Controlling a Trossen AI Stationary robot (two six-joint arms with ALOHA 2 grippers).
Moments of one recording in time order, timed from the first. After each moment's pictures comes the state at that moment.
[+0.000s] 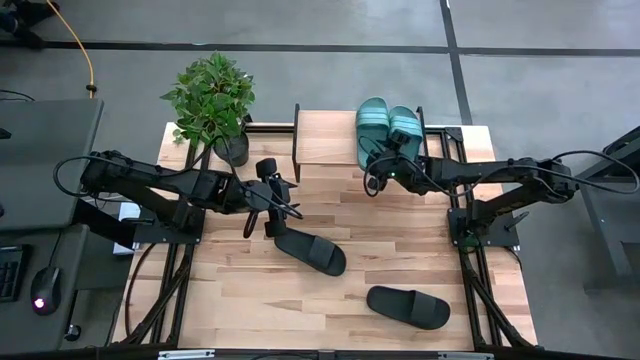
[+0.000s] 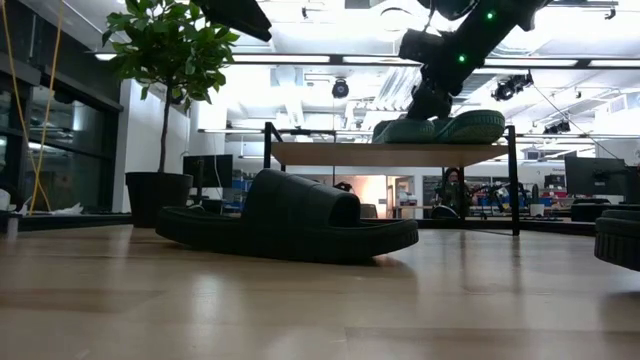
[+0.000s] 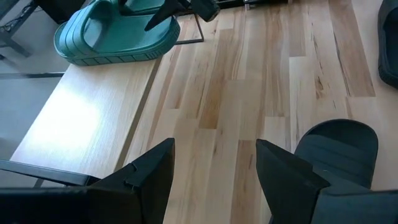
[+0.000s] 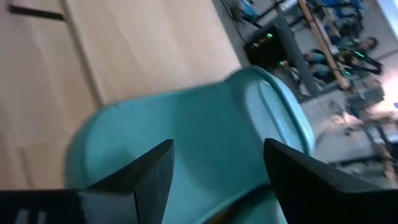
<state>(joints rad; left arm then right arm) -0.07 1.28 1.15 -0.57 -0.48 -0.01 -0.17 1.29 0.88 -0.28 0.75 -0.34</state>
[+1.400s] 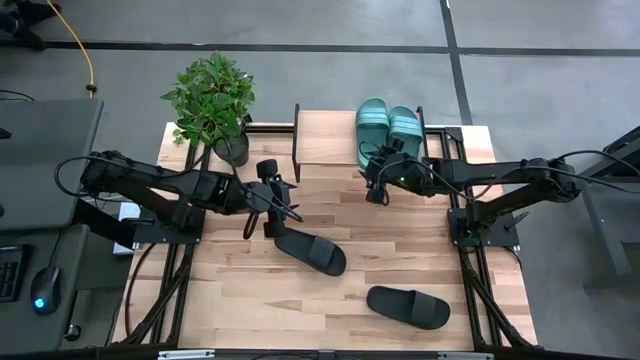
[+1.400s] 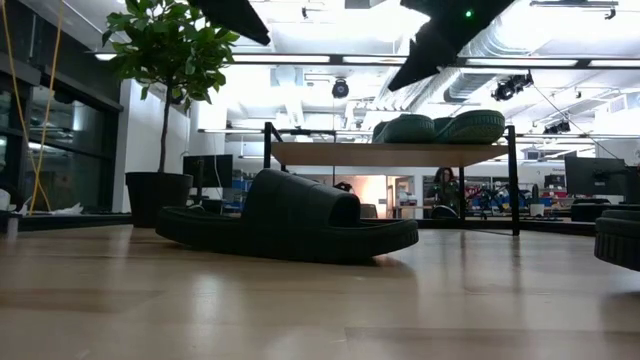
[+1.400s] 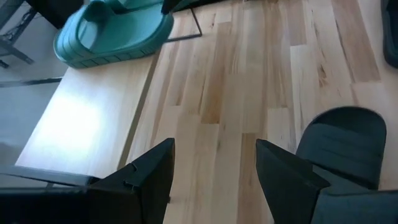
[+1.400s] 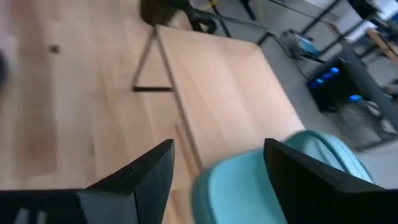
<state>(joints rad) -0.07 1.28 1.13 -0.58 -0.48 0.05 -0.07 1.24 0.97 -0.34 0.52 -0.23</state>
